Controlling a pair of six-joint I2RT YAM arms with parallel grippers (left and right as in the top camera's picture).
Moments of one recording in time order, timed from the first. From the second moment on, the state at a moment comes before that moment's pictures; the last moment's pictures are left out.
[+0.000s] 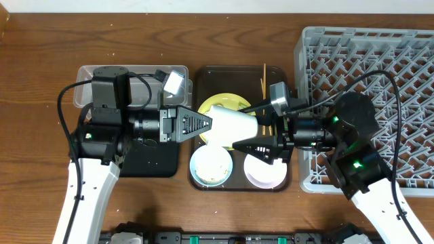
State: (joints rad) left arm -0.10 1.17 1.08 -0.62 1.44 -0.40; right arm 0.42 1.07 0.88 0.18 -1.14 0.32
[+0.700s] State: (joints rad) left arm -0.10 1.17 1.08 -0.92 0.78 -0.32; right arm -0.14 0.83 0.89 -0.64 -0.80 0.33
